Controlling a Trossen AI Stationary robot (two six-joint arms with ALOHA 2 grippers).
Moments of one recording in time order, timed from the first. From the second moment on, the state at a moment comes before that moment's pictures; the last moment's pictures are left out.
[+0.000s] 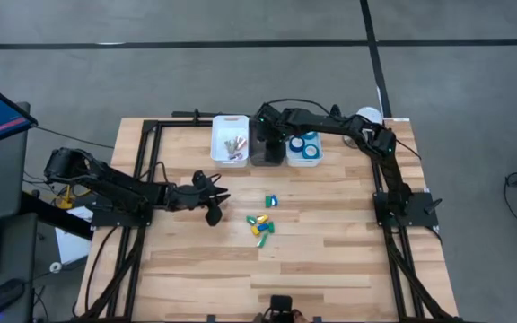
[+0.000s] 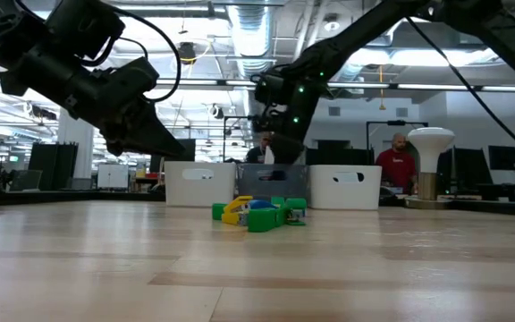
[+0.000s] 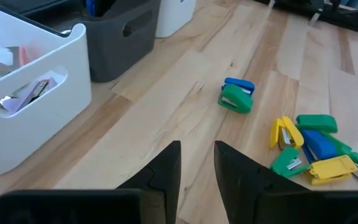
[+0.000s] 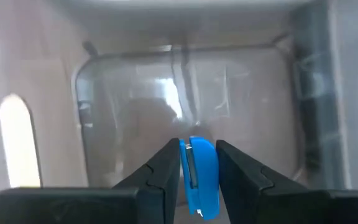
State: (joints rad) left arm -0.11 1.30 0.29 0.48 -0.47 -0.40; right arm -0.49 2.14 1.67 -0.67 0.05 -0.41
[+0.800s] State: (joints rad) left arm -0.10 1.30 0.29 0.49 -0.47 -0.44; right arm -0.43 2.01 1.67 -0.75 0.07 -0.39
